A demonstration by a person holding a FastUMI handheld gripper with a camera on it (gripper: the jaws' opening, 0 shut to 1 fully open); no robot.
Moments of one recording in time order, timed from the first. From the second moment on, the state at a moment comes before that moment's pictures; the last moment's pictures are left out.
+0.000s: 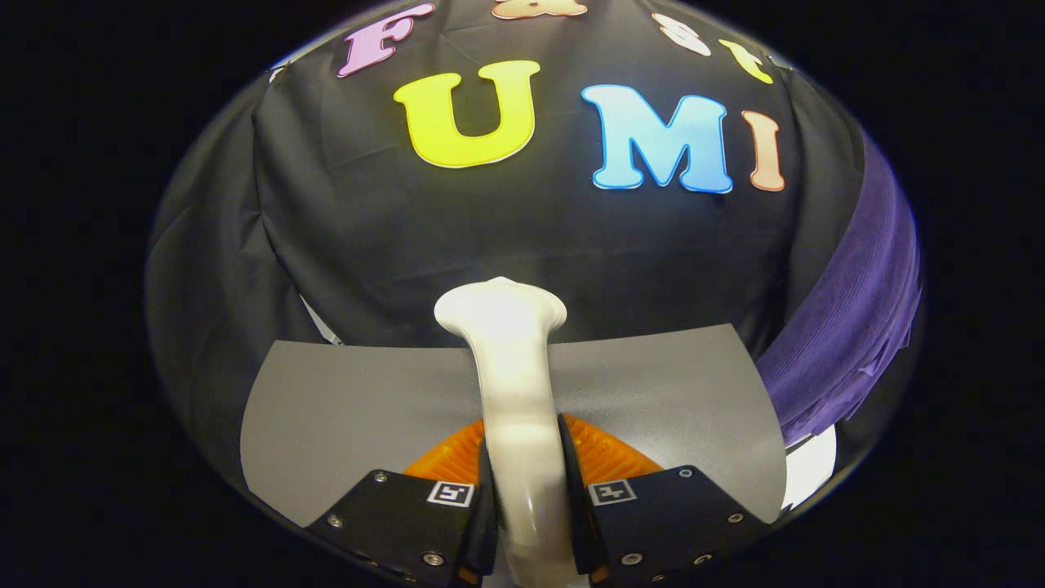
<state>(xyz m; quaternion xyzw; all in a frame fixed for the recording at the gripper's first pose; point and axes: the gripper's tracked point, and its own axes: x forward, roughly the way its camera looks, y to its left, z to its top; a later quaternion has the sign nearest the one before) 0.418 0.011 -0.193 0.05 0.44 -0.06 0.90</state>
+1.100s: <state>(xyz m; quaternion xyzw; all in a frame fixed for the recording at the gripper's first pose) 0.235 -0.015 -0.038 0.03 0.17 -0.06 0.98</state>
